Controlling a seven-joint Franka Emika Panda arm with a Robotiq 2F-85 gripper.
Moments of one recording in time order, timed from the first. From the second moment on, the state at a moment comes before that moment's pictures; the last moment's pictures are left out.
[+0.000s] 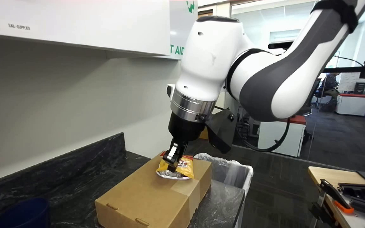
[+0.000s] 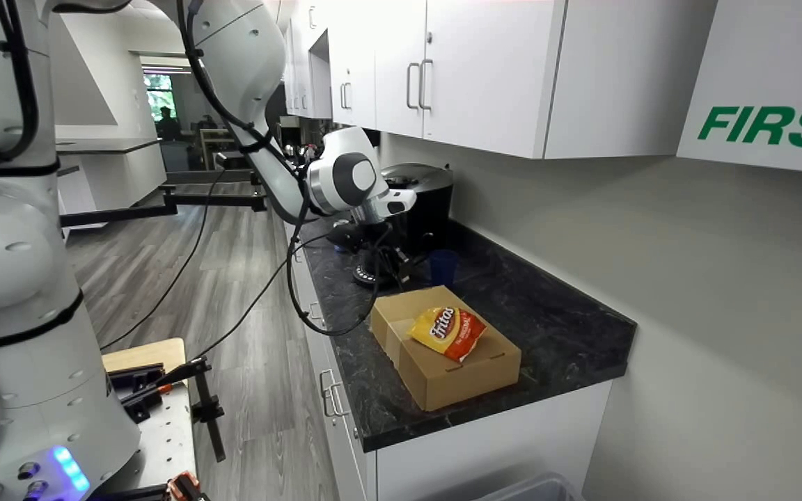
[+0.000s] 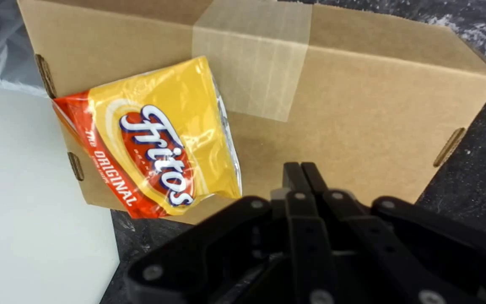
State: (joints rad) arm 0.18 0.18 -0.11 -2.38 -0.62 2.86 0.67
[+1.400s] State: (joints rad) arm 0.21 0.25 -0.19 -2.34 -0.98 2.72 0.96
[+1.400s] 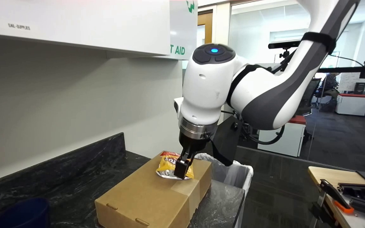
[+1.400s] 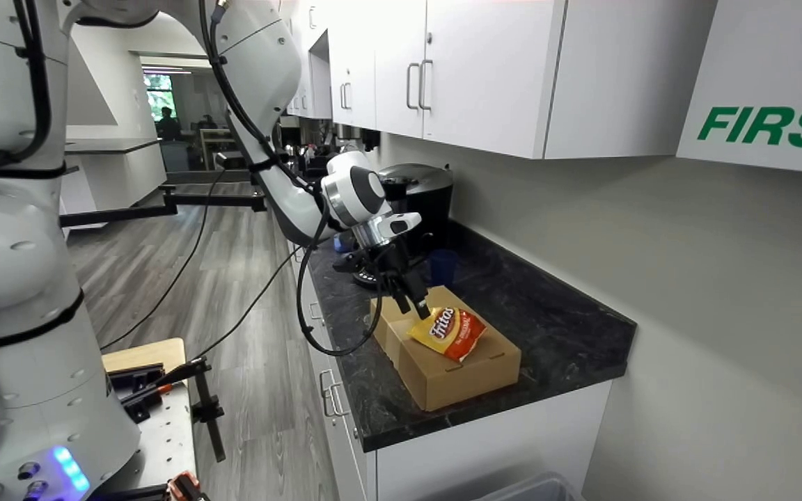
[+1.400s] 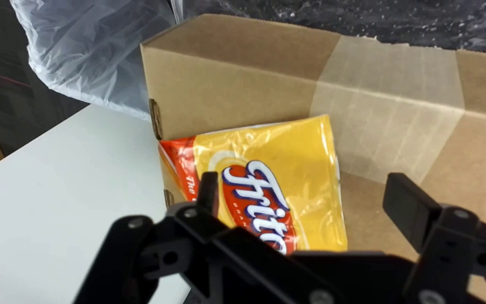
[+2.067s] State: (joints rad) arm 0.21 0.34 -0.19 -2.29 -1.13 2.77 1.07
